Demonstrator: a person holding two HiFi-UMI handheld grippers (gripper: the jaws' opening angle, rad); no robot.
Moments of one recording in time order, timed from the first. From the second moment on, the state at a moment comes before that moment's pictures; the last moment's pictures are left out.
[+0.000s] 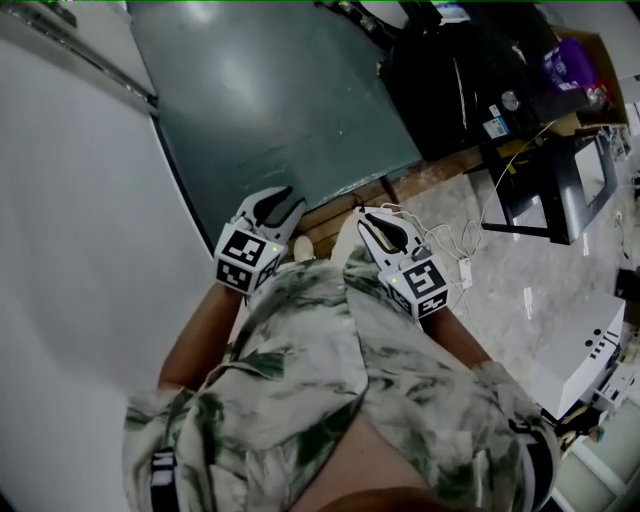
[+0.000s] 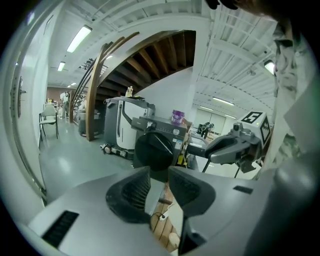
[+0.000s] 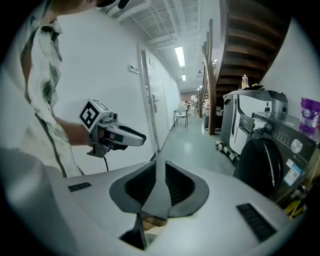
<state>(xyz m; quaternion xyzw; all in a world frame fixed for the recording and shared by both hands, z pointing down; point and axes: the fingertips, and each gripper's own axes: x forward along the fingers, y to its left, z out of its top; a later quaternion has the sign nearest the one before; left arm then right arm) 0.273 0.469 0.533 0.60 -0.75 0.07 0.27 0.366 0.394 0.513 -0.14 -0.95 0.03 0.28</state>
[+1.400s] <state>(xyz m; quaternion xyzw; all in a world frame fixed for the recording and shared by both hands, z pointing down) -0.063 0.070 0.432 0.71 -0.64 0.15 0.27 0.056 0.039 0.422 0.04 -0.95 0.13 0.27</state>
